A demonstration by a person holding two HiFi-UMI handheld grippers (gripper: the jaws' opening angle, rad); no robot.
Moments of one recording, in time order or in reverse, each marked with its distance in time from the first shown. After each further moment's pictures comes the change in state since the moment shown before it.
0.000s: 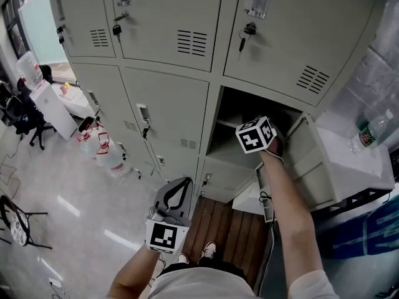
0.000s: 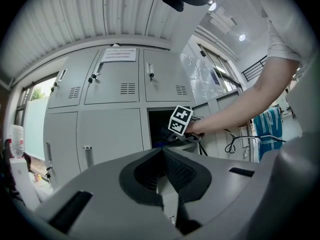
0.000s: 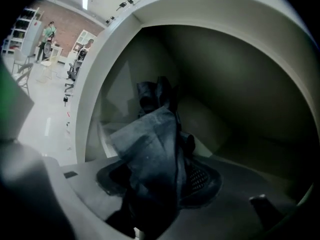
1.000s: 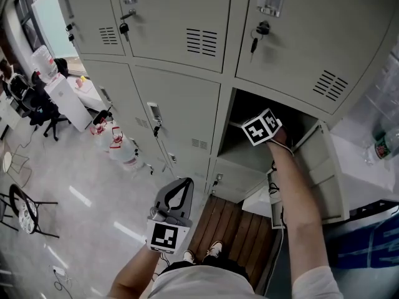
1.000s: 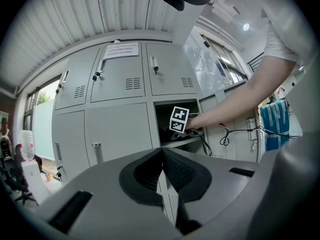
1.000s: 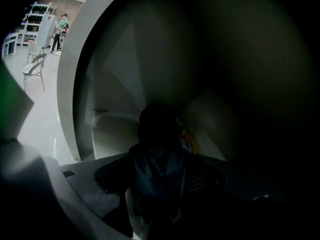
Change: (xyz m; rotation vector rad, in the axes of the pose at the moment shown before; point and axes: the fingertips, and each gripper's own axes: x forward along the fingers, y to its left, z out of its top) left arm 0.001 0.017 -0.011 0.037 0.076 0.079; right arm 0.057 0.015 0.004 -0.143 0.060 0.109
